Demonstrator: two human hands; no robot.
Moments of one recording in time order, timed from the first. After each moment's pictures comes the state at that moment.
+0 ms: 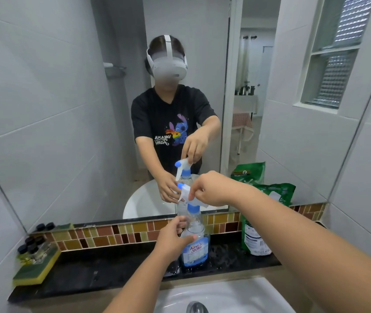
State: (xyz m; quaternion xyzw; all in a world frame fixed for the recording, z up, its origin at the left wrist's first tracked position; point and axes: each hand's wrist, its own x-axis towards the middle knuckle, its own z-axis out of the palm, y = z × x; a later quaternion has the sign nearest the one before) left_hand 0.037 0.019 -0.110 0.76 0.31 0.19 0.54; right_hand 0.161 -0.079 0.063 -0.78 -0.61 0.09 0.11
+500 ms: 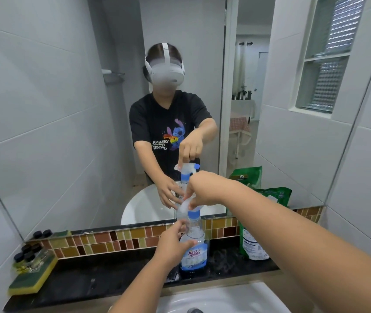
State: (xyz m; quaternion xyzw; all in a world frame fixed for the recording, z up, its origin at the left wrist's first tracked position) left_hand 0.045 0.016 -0.112 0.79 0.31 0.19 0.49; right_hand 0.159 -0.064 0.076 -0.77 -0.64 0.03 0.00
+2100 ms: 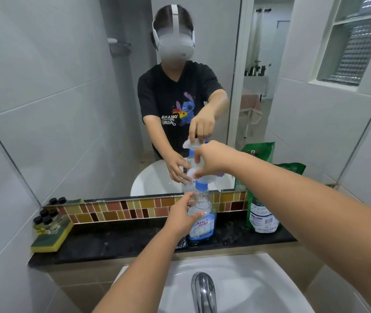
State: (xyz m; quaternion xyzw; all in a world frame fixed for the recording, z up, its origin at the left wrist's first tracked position) left_hand 0.043 0.012 -0.117 0.76 0.30 0.20 0.54; right_hand 0.164 -0.054 0.065 -0.79 -0.60 -0.01 0.05
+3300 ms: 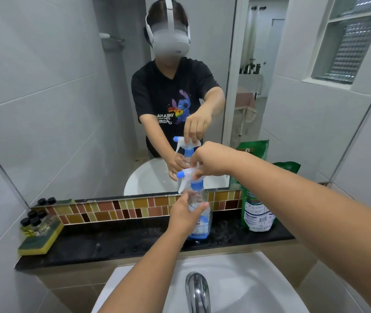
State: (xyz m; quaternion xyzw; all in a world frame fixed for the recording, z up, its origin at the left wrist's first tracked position) left_hand 0.064 -0.009 -0.116 0.75 0.32 0.27 0.51; right_hand 0.173 -0.058 0.063 -0.77 -0.64 0.00 0.01
